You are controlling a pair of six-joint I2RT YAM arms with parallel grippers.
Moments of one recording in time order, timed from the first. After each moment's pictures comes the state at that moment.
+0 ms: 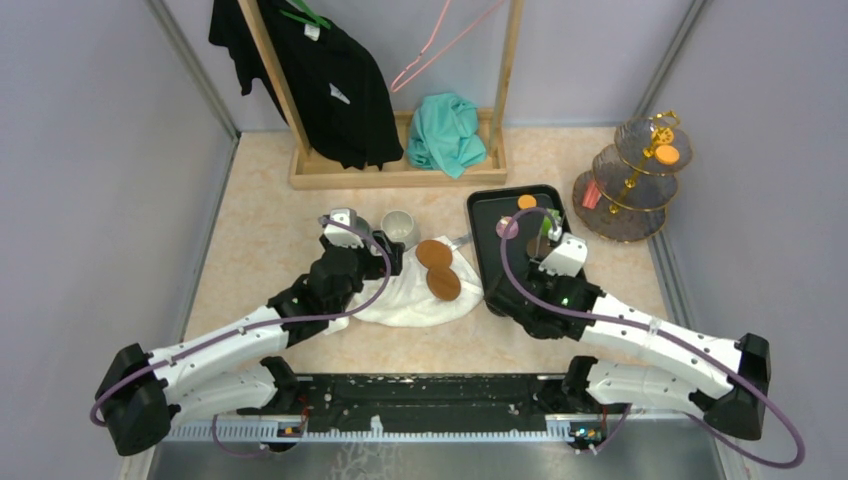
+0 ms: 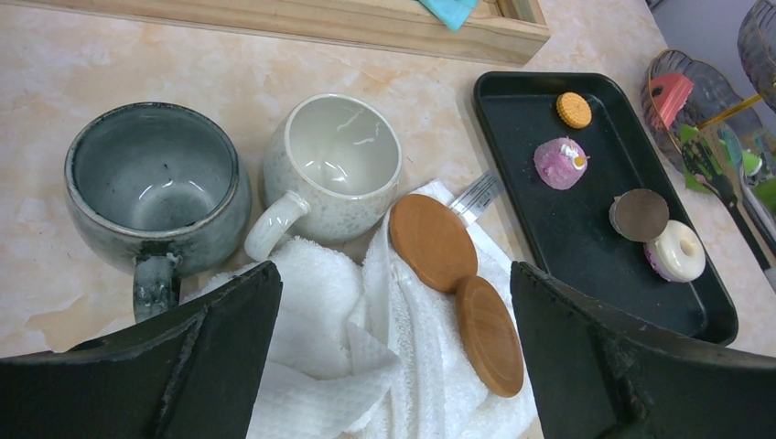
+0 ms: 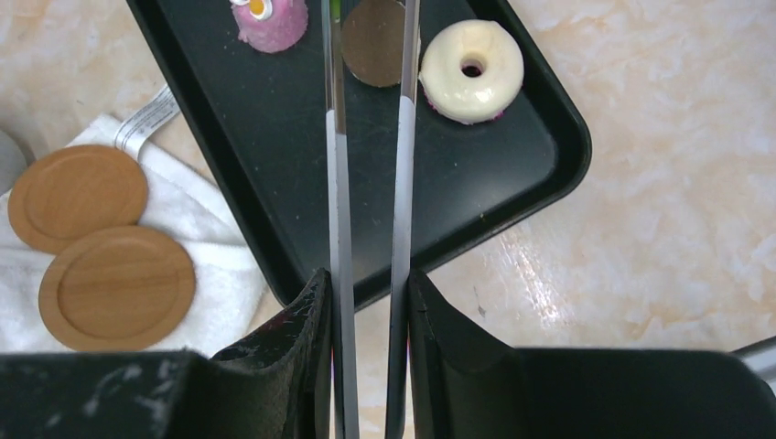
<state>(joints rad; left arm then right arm) -0.89 0.99 0.55 0.15 -0.56 -0.56 1.10 0.94 0.84 -1.21 0.95 1.41</state>
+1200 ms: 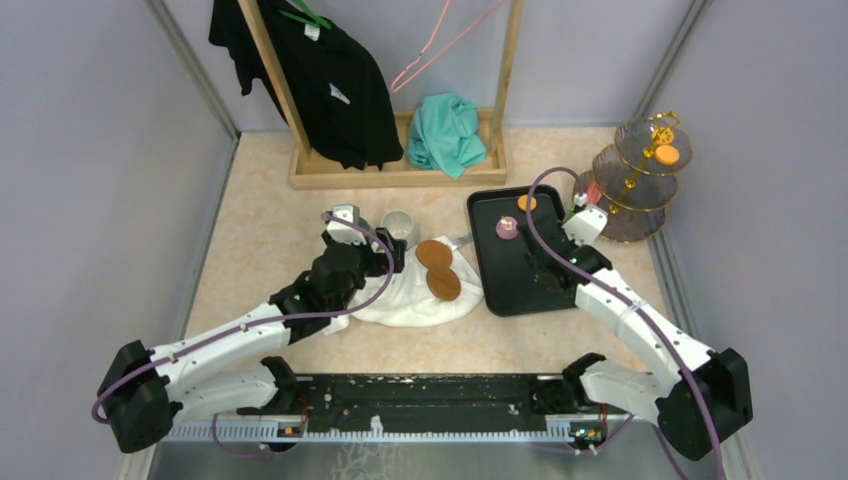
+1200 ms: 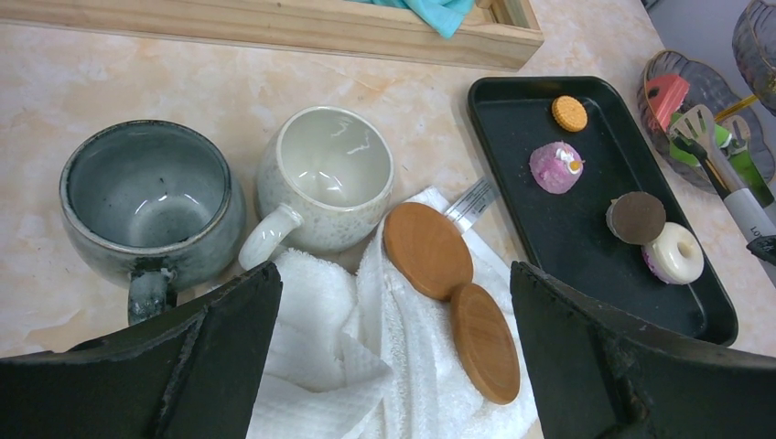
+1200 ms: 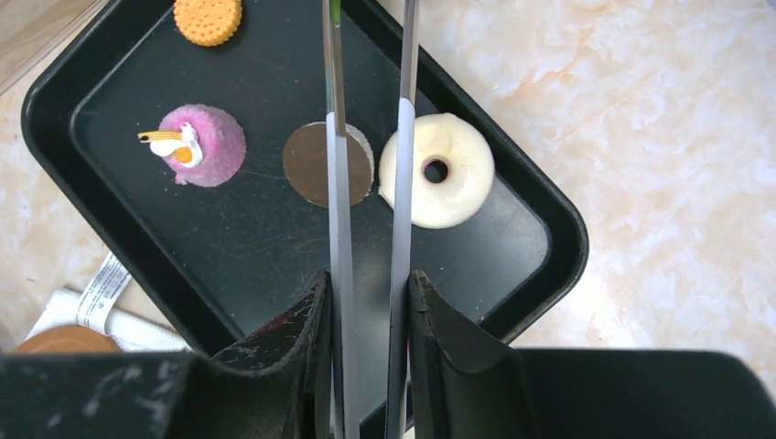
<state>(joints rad) -0.89 1.01 0.58 0.15 -0.56 -0.54 0.51 1.06 0.80 -0.72 0.73 0.96</state>
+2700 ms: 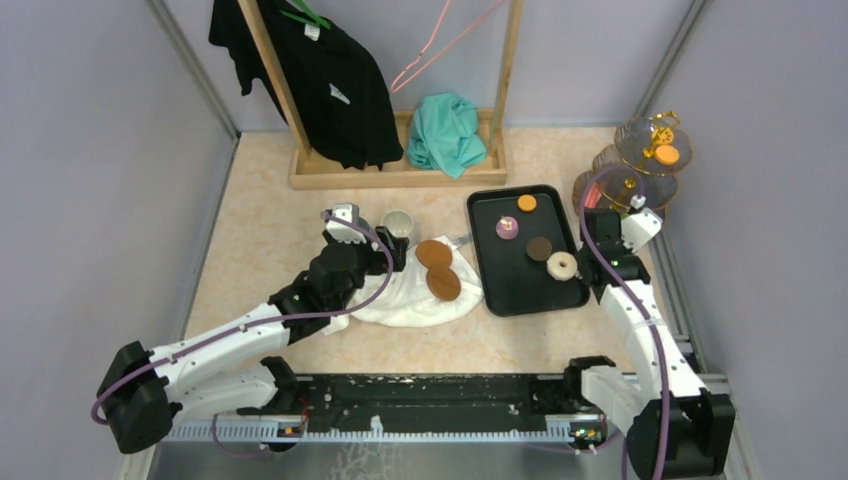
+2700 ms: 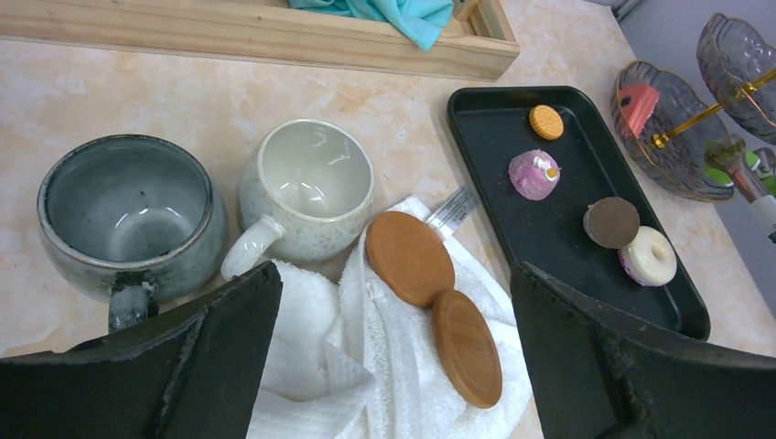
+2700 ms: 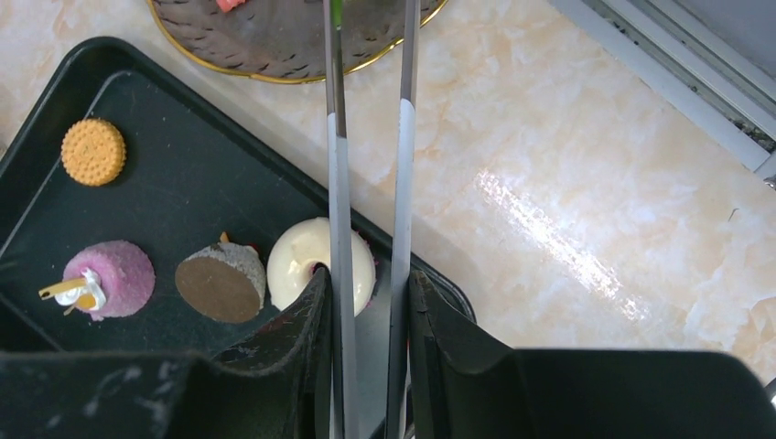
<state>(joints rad) -0.89 1.01 0.58 0.19 -0.53 -0.53 0.09 0.95 0.73 -0.61 0.57 0.74</state>
